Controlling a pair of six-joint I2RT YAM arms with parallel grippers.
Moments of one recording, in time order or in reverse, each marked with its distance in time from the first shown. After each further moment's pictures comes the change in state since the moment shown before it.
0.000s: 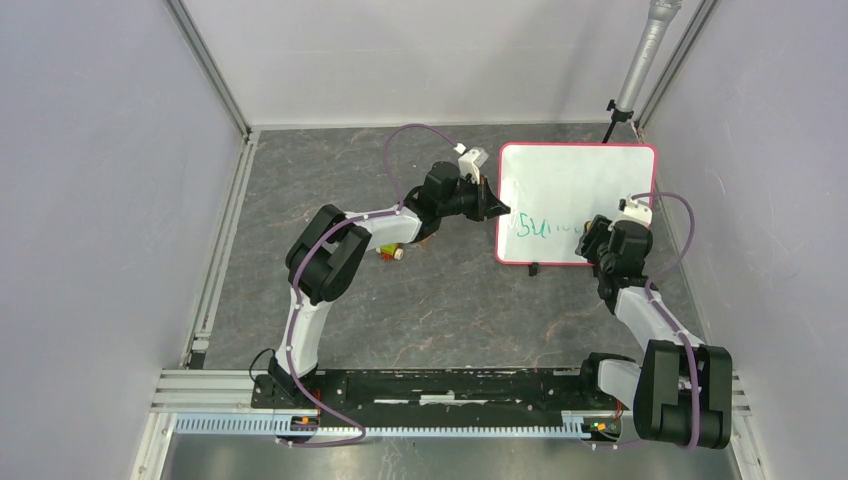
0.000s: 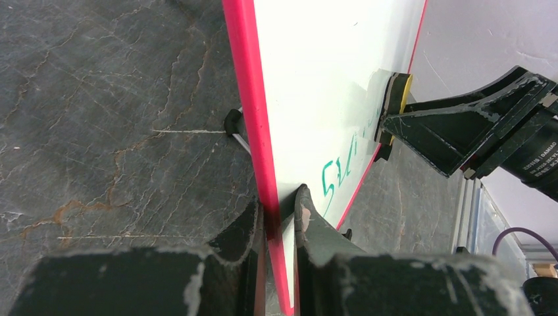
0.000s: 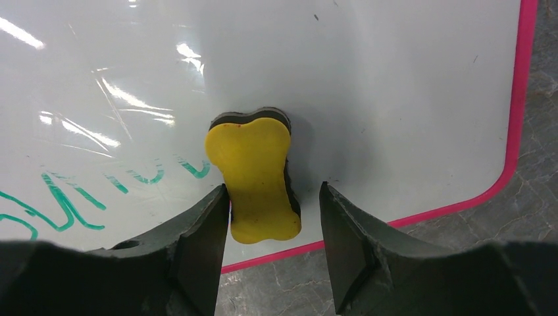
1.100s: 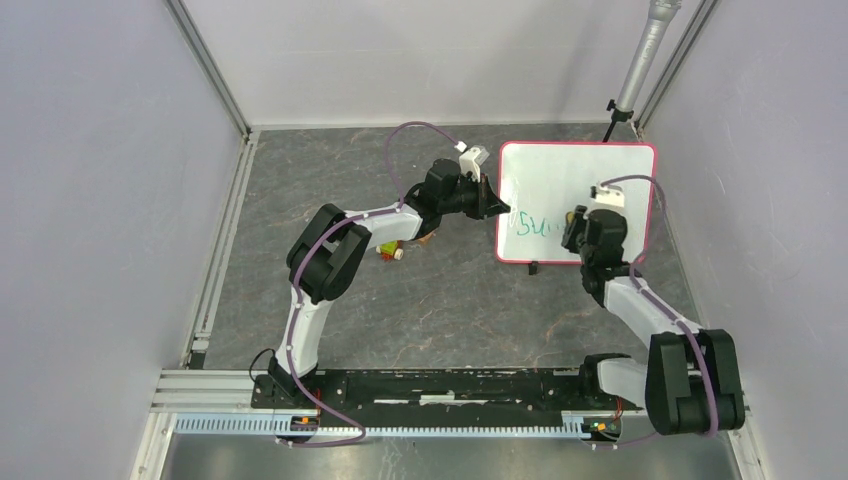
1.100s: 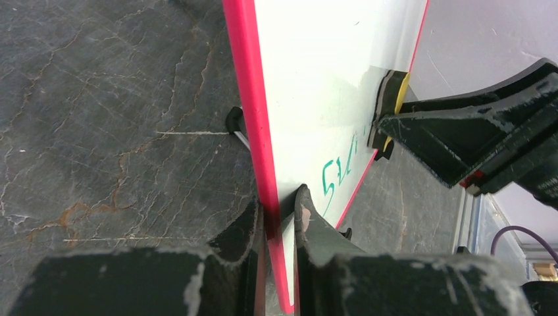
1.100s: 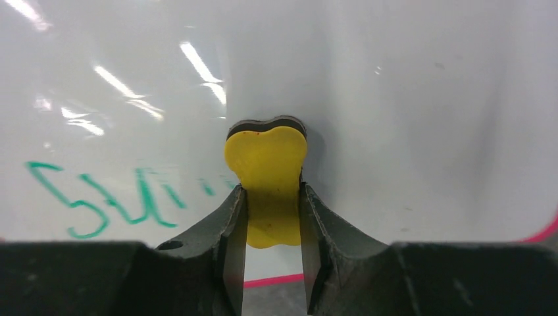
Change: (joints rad) left arm 0.001 0.011 0.032 -0.039 0.008 0.007; right arm 0.140 0.043 0.051 0.032 0.074 -0.040
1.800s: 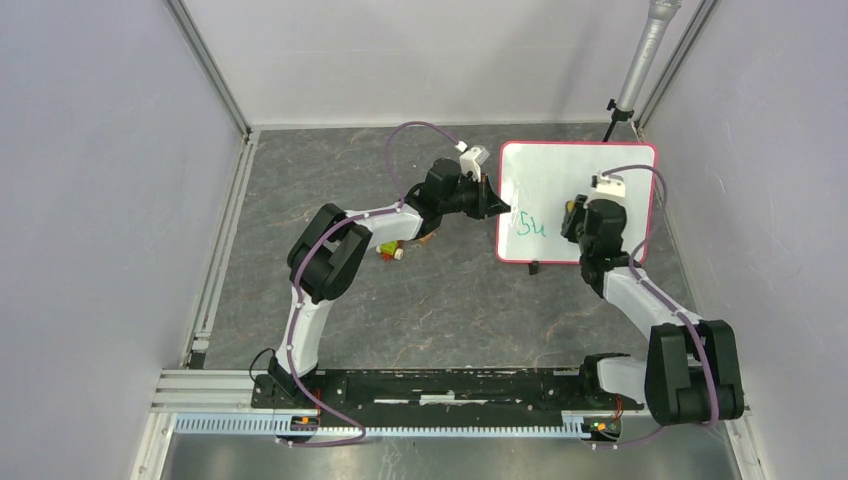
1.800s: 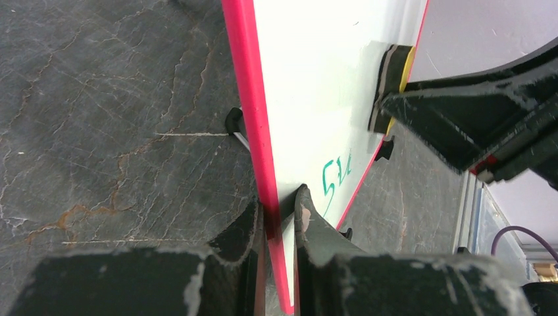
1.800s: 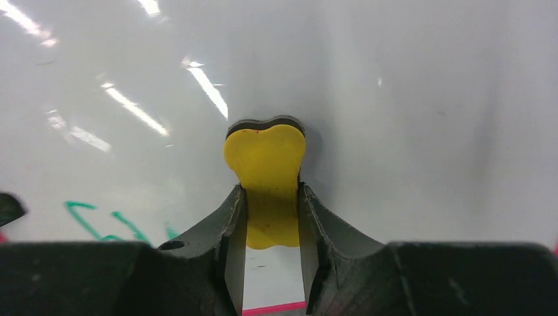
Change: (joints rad) left arm 0.001 0.004 0.003 0.003 0.000 0.000; right arm 0.116 0.071 0.105 0.004 0.061 0.013
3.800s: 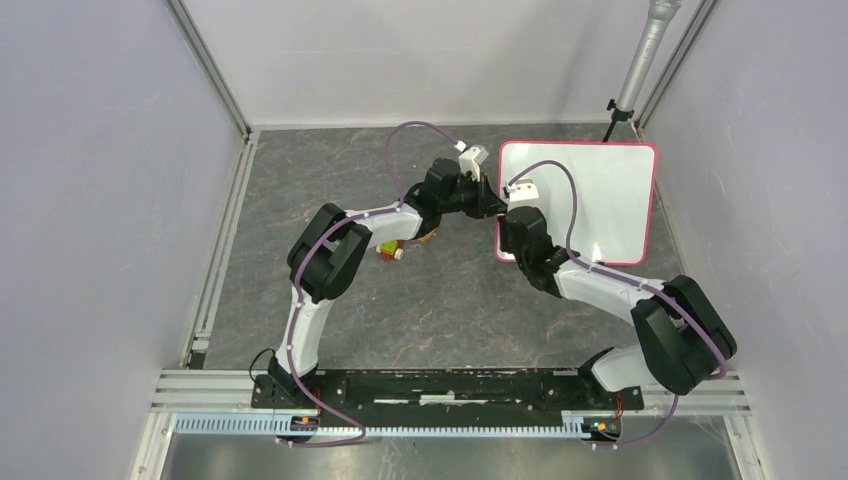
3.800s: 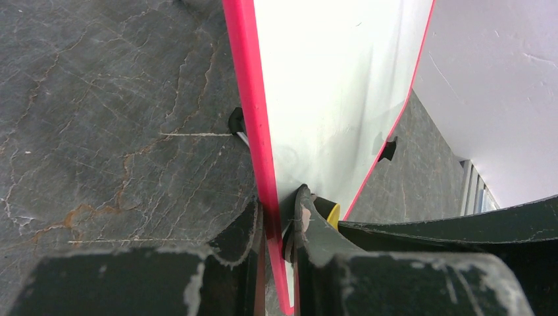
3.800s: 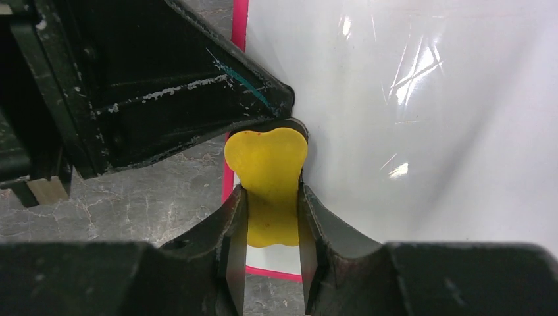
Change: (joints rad) left arm 0.000 0.003 0.002 -0.002 0.000 0.000; right arm 0.446 0.168 0.100 -0.033 0.219 -0.028
